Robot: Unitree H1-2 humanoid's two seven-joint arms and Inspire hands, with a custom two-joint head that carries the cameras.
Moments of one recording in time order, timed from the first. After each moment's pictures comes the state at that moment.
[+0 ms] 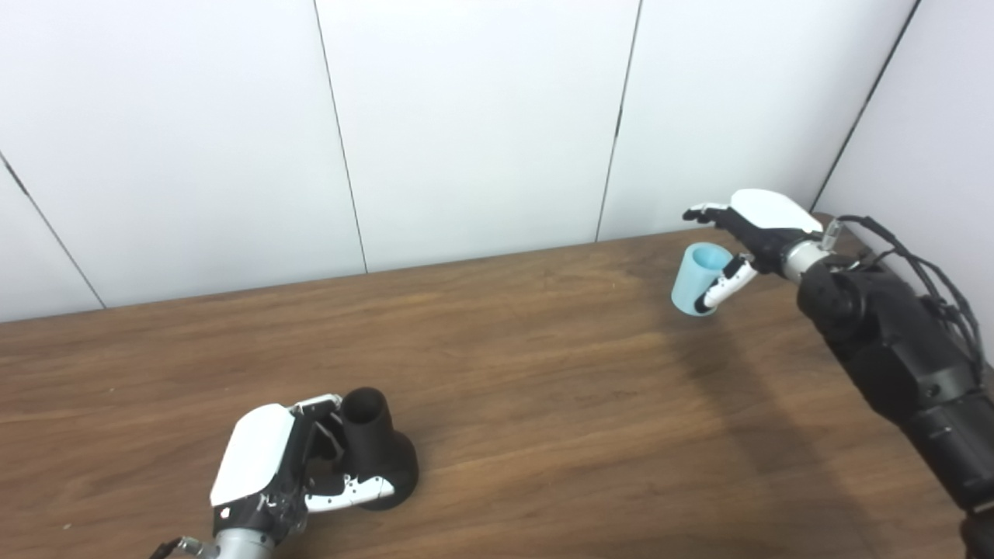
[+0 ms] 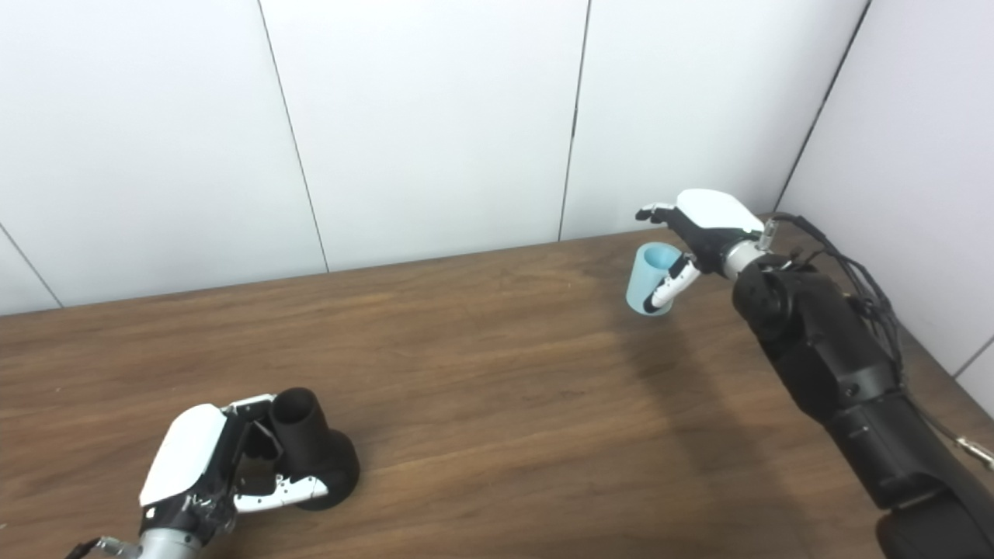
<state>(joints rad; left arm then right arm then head) -0.12 0.26 -0.34 -0.14 0.74 0.14 -0.02 -0.51 -0.71 0.12 0.23 -0.71 0.20 0.30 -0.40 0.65</state>
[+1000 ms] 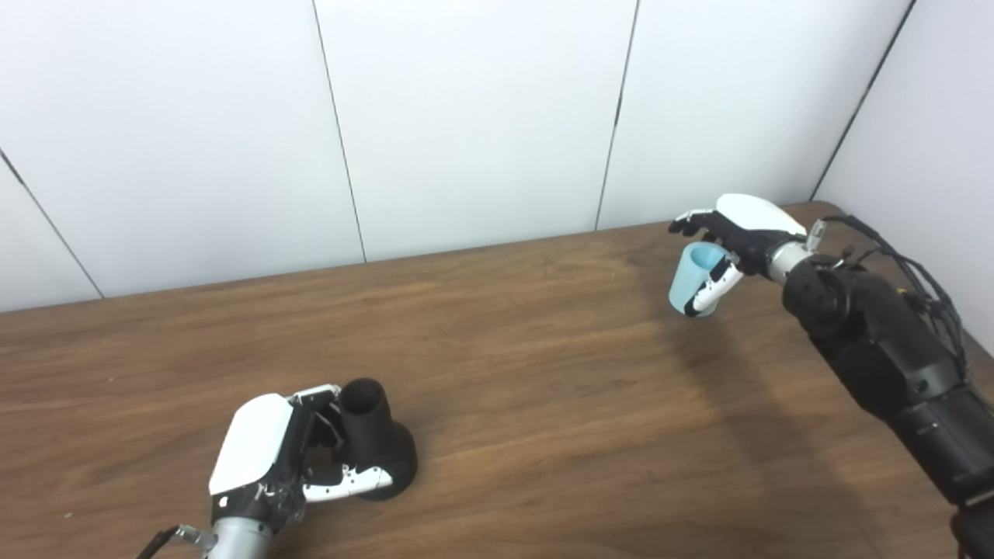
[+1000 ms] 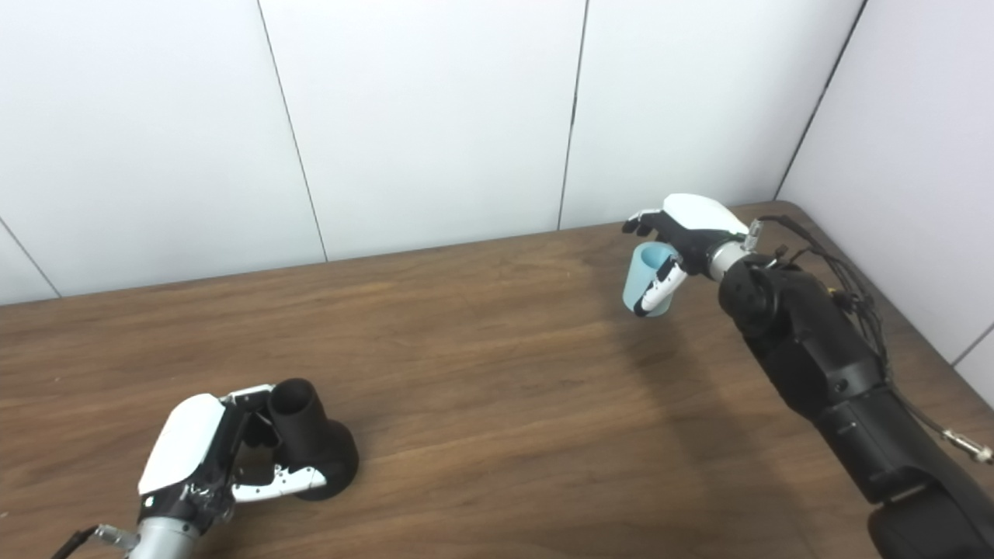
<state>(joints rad) -0.12 0.27 -0.34 -0.14 0.73 0.14 -0.03 -0.50 -0.71 0.15 0.21 -0.68 0.24 0.33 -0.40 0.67</state>
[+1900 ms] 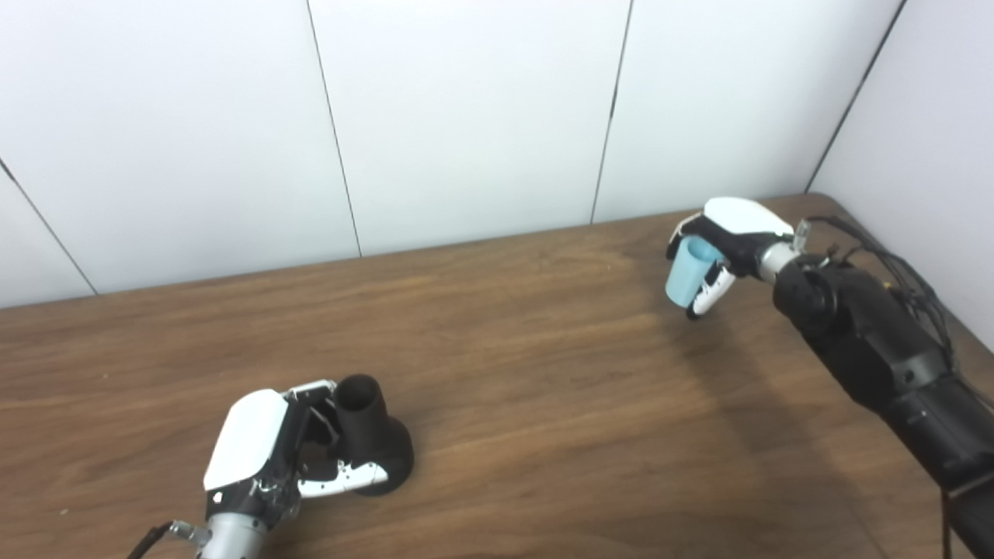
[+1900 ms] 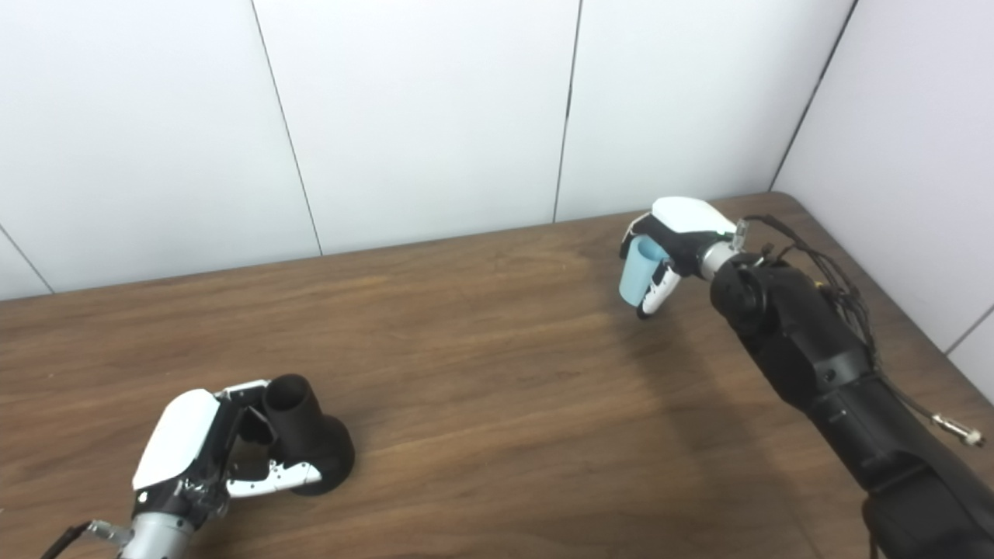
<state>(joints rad) -0.12 0.27 -0.33 -0.14 0.73 0.13 -0.04 -0.51 -0.72 0.20 0.28 -0.71 0.19 0.30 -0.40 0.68</state>
